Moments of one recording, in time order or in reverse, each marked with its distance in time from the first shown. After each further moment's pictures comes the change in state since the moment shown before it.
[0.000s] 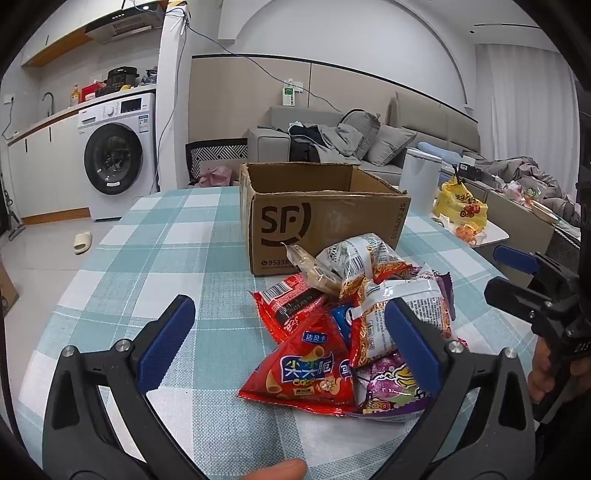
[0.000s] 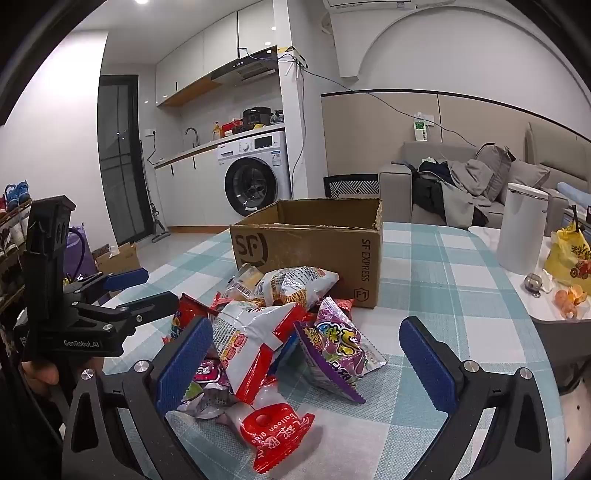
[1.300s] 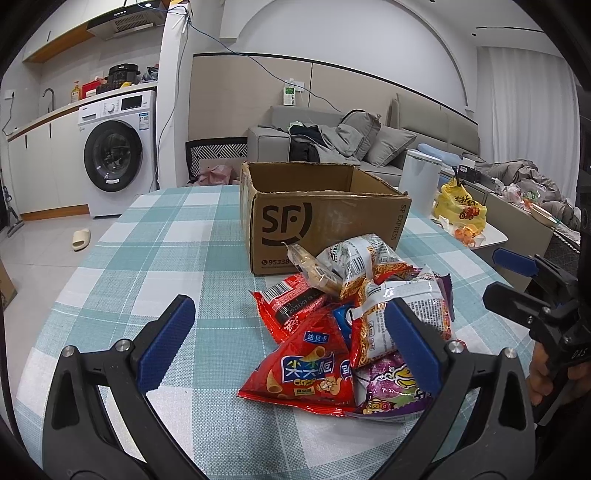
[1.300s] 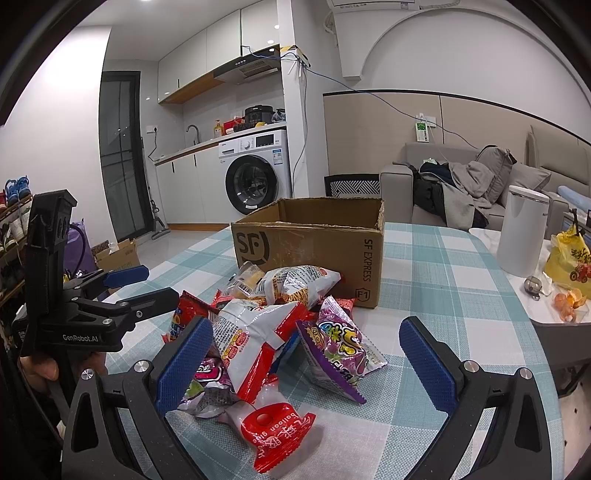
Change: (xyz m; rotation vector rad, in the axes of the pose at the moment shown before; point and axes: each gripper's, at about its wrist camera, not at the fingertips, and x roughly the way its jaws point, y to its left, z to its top) left arm 0.001 0.001 0.001 -0.020 -0.005 -0.006; right arm -0.002 0.002 0.000 -0.012 0.002 0.000
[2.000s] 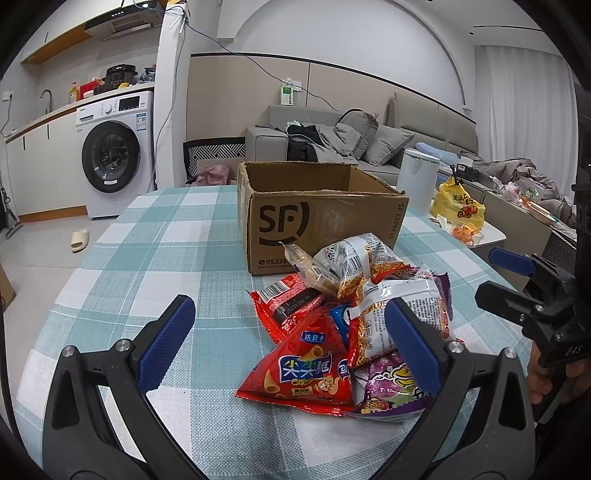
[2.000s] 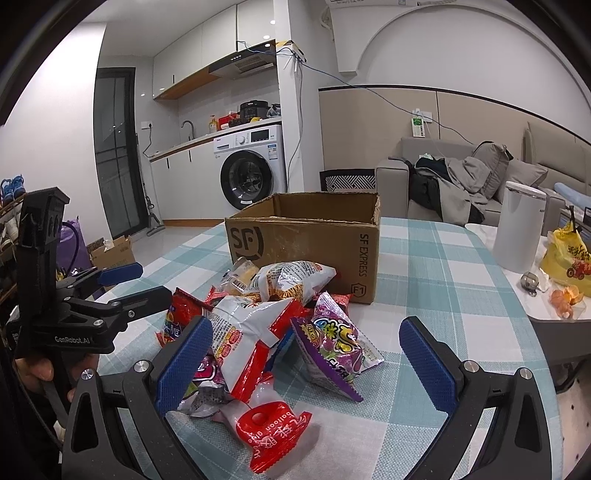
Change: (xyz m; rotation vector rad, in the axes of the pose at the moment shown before) left arm -0.002 0.001 -0.002 0.006 -0.003 -0.018; right arm 0.007 -0.005 -0.002 0.012 0.021 -0.025
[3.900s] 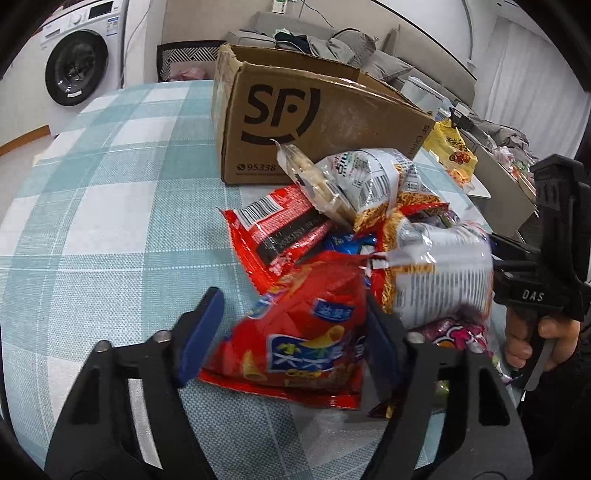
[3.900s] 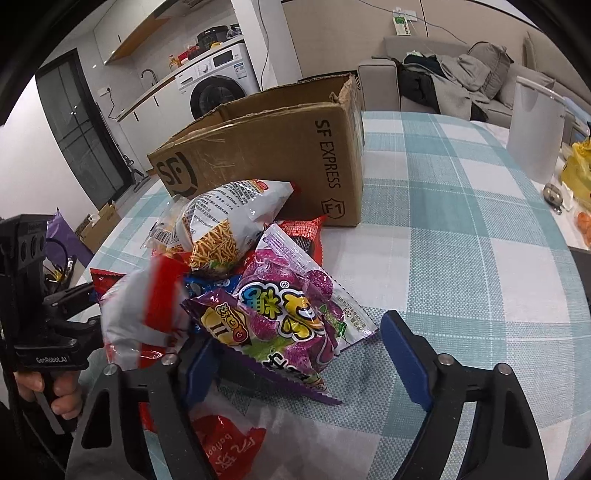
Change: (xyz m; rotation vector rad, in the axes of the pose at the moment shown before) left arm 0.108 0.032 -0.012 -0.093 0.406 -0.151; right arm 0.104 -0.050 -0.004 0.169 0.399 0.023
